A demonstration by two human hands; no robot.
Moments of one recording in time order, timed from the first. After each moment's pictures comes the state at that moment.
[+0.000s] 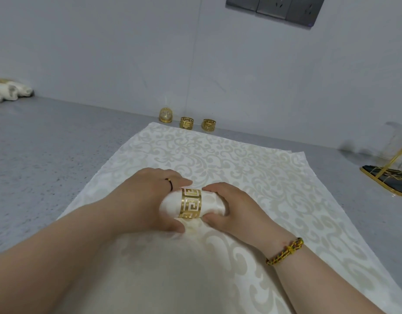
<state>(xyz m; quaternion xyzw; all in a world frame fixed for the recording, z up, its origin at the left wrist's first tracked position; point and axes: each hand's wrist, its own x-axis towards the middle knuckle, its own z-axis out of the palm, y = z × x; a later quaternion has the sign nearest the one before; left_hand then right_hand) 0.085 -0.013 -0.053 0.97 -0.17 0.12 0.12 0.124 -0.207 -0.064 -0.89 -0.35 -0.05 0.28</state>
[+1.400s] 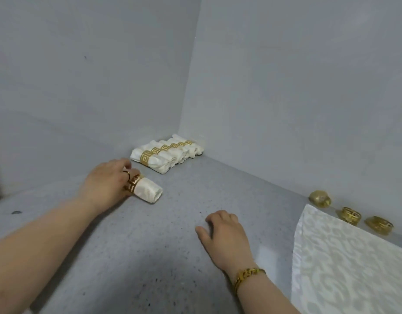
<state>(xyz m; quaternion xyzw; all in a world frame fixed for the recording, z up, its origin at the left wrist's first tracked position) -0.018 0.398 -0.055 0.93 0.22 0.25 -0.12 0.108 0.164 -0.076 -0.88 -0.45 -0.07 0.14</state>
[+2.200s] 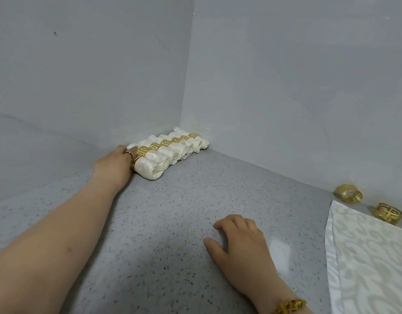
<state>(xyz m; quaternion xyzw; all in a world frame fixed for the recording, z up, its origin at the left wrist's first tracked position) 0.057 0.446 -0.062 0.90 0.39 0.22 0.00 0.121 0.167 -0.081 -0.88 -0.45 -0.04 0.15</state>
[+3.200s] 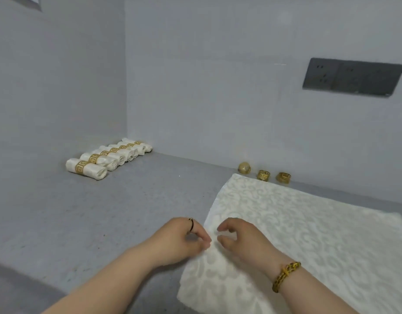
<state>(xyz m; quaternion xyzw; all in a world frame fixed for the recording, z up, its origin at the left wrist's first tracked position) -0.017 0.110 -0.042 0.90 0.00 0.08 0.42 0.066 -0.049 -0.037 -0.89 -0.37 0.02 0.26</state>
